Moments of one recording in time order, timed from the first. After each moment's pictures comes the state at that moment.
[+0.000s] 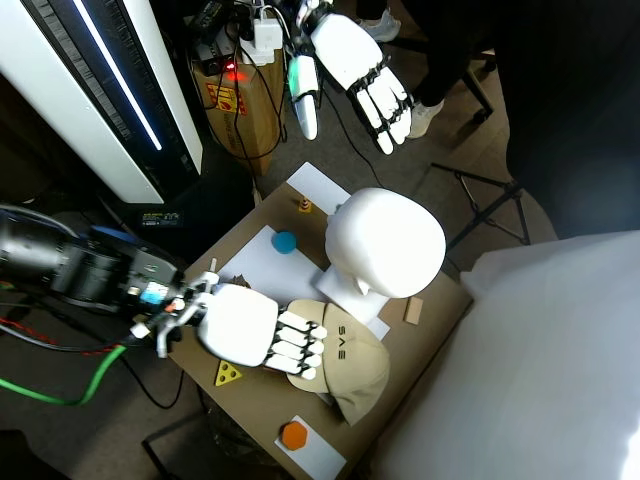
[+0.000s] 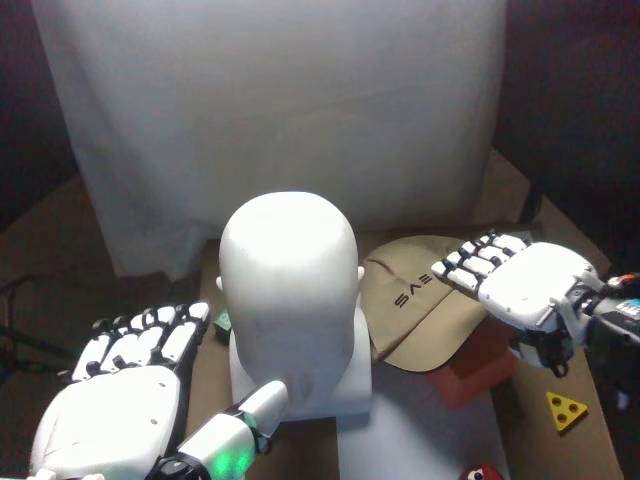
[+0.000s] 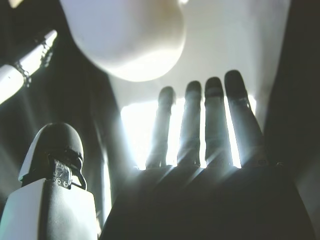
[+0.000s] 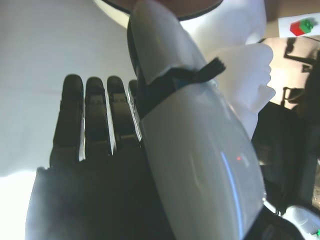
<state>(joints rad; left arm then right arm) 1.16 -1.29 0.72 -1.02 -1.54 1.49 -0.77 -1.51 1.56 0.55 0.44 -1.58</state>
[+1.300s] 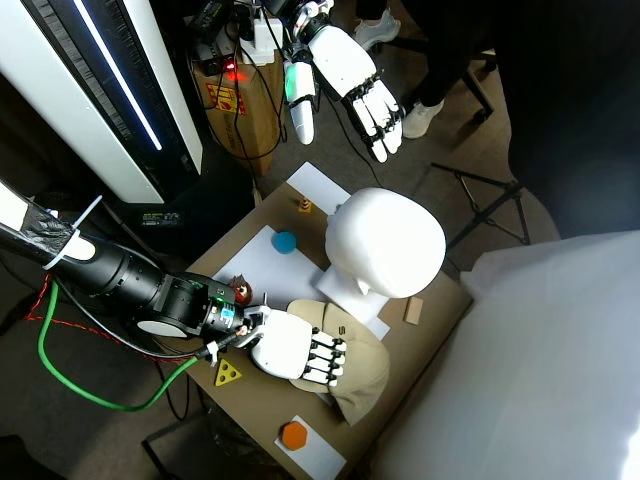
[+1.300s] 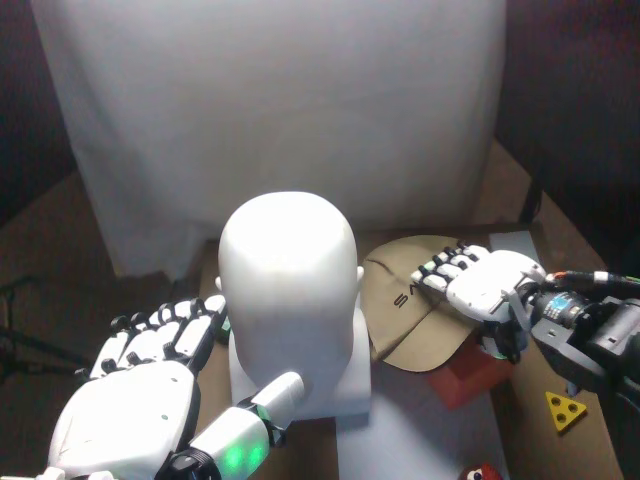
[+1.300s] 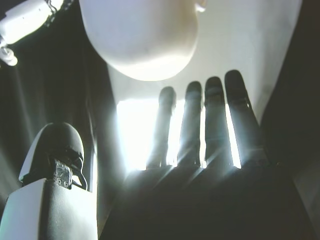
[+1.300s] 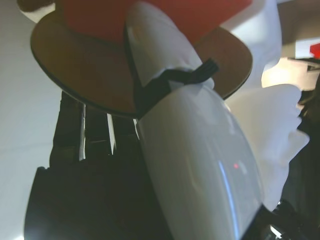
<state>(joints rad) 1.15 -1.31 0.74 -0.99 -1.53 1.41 -0.77 -1.88 2.18 0.01 0.33 -0.94</state>
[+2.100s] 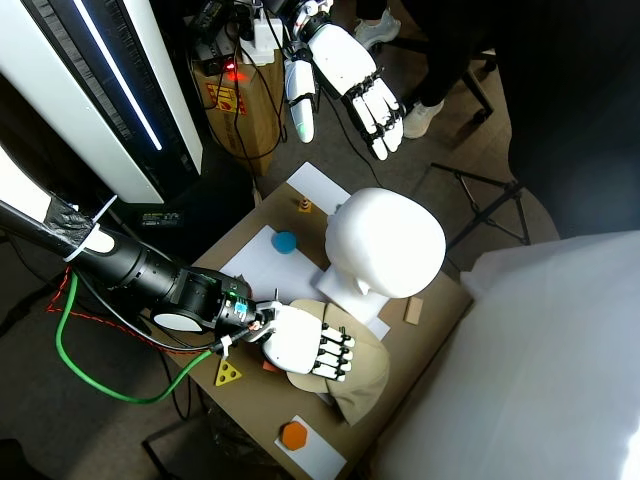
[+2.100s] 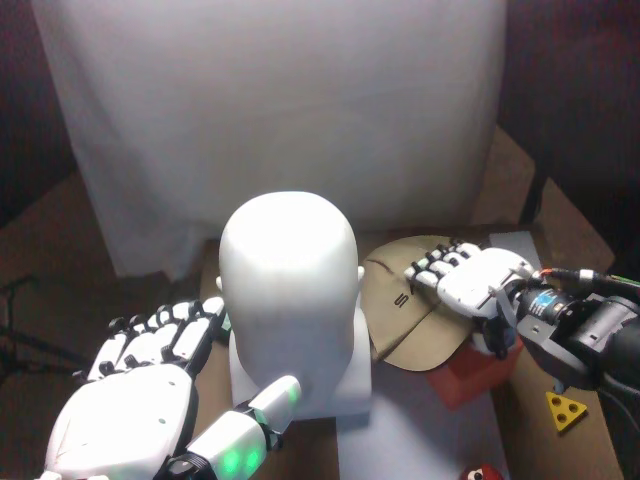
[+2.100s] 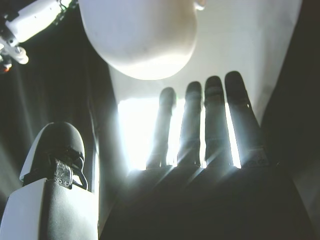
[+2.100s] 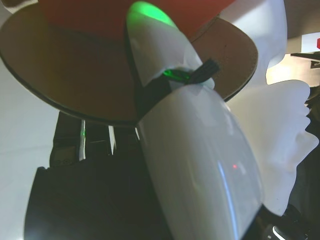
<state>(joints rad) 1.16 -1.31 0.74 -0.97 -1.53 1.41 -0.76 -1.93 2.27 0.02 0.30 -0.92</state>
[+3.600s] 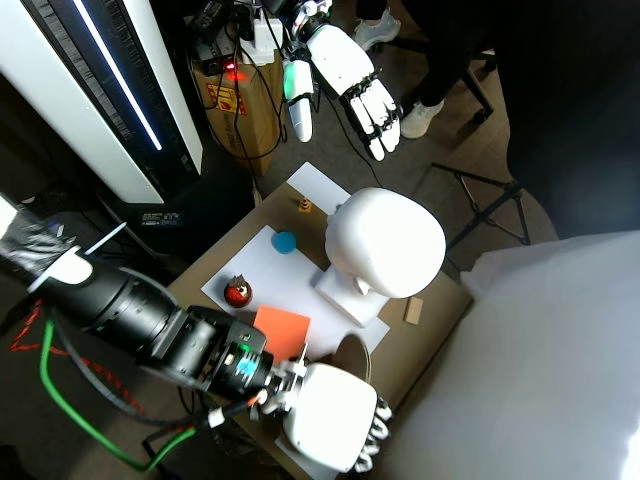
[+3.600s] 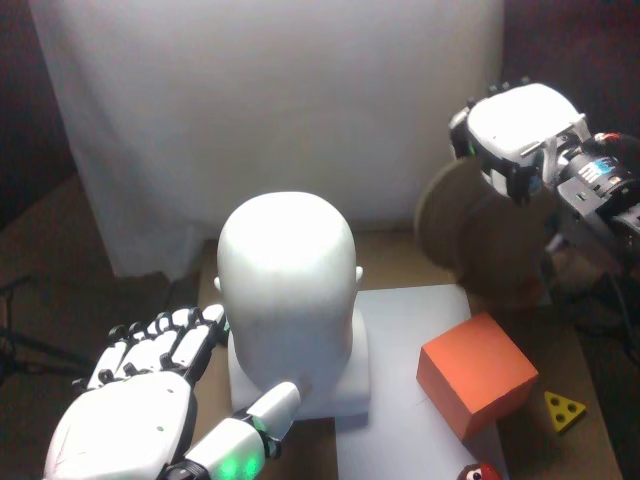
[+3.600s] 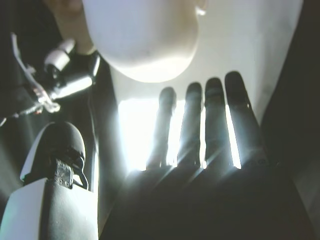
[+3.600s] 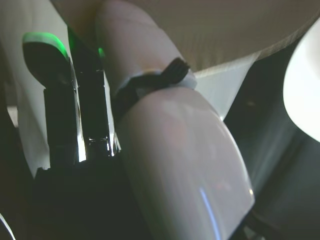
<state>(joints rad) 1.18 -1.31 0.74 -0.97 -1.53 1.39 -0.60 -1.78 2.21 0.17 0.61 -0.96</state>
